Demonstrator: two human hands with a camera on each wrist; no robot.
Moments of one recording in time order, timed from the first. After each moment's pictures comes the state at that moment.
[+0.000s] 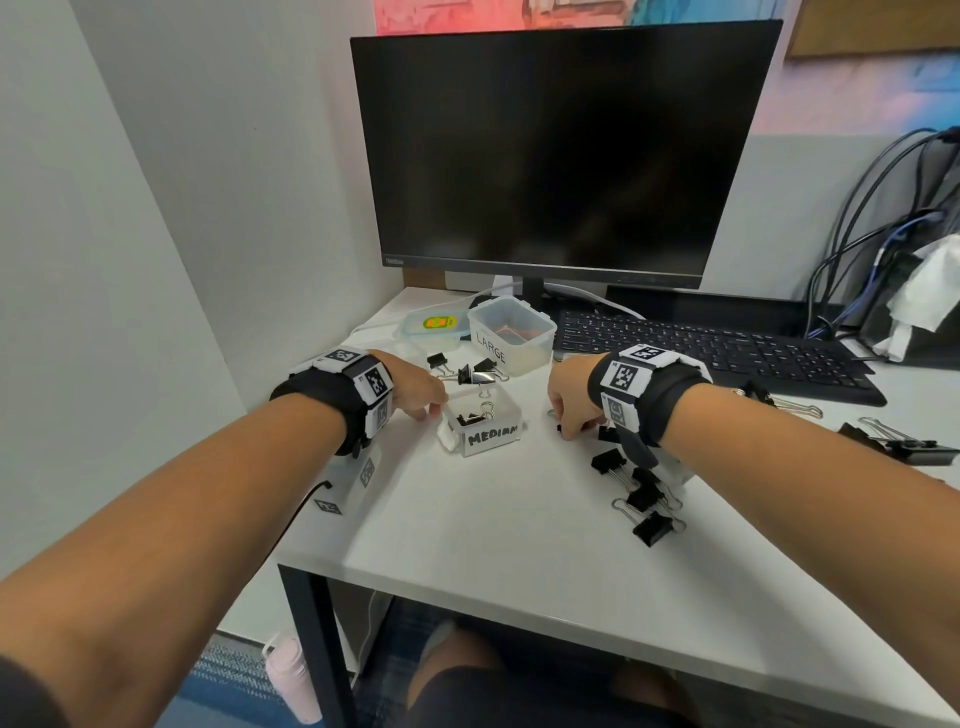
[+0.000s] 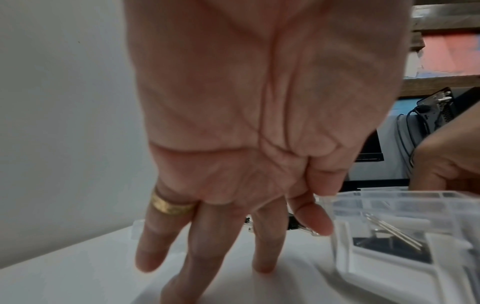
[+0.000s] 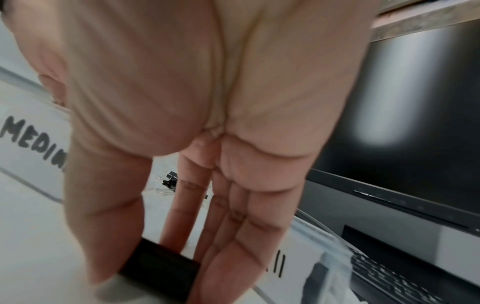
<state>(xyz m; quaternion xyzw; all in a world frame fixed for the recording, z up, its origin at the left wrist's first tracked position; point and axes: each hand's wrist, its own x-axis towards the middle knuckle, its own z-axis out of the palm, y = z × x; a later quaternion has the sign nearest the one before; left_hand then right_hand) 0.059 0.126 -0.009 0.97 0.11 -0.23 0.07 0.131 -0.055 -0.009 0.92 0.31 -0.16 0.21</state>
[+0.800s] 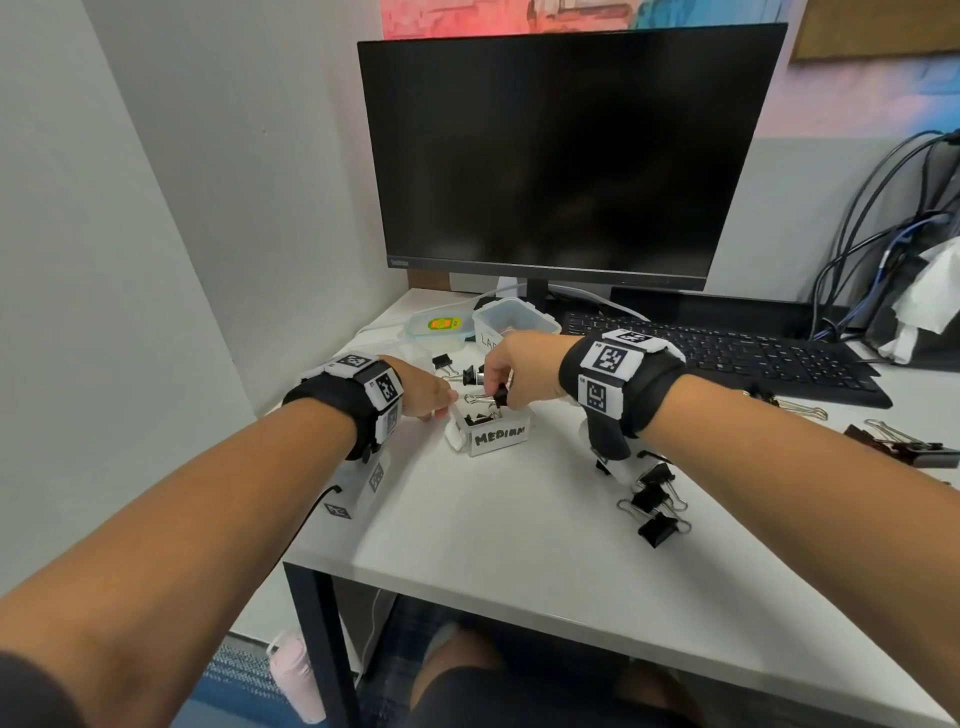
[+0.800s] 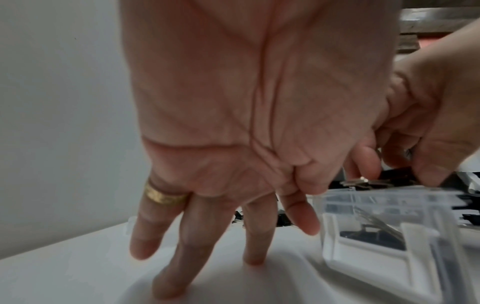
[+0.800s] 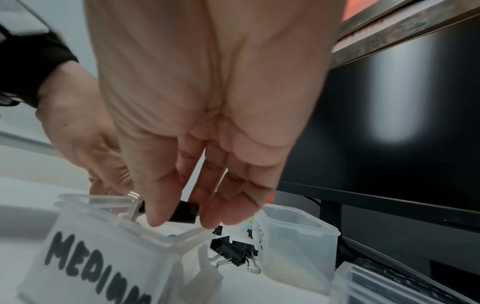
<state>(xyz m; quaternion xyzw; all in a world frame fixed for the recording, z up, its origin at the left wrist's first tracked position) 0.052 0.115 -0.002 0.97 0.10 -0.24 -0.01 0.118 -0.024 0.005 0.90 0.43 -0.09 -0.03</state>
